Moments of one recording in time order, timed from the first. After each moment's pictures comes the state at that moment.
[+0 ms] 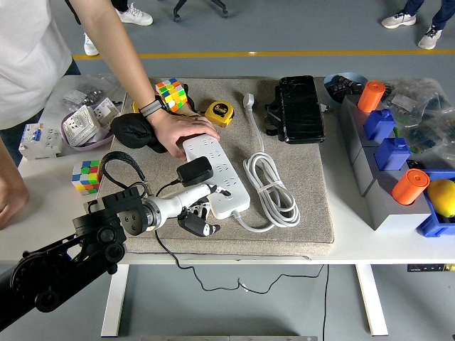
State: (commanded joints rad) left arm -0.45 0.25 -0.75 -1.46 1.57 -0.22 0.47; right arm -0.02 -0.31 0.88 0.38 -0.12 -0.04 0.04
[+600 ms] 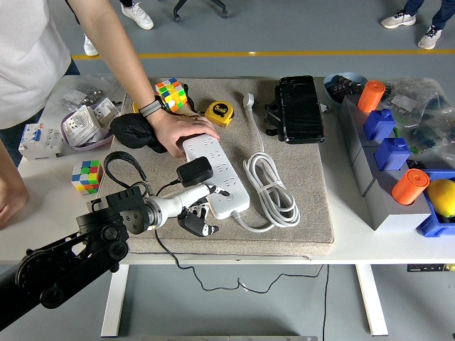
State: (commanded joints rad) left arm -0.46 0.24 -0.74 -1.43 1.57 -0.24 0.49; right arm -0.02 -0.30 0.90 0.38 -0.13 -0.04 0.04
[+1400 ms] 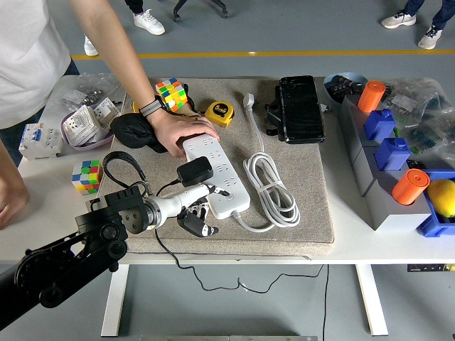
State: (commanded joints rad) left arm -0.46 0.24 -0.76 -1.44 1.56 -0.22 0.47; right arm -0.02 -0.30 0.90 0.38 -0.13 -0.04 0.04
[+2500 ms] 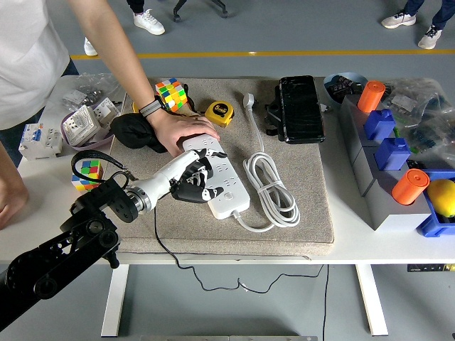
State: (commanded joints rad) left arm -0.41 0.25 -0.83 -1.39 1.41 0.05 0.18; right arm -0.02 -0.30 0.89 0.38 -0.13 -0.04 0.04
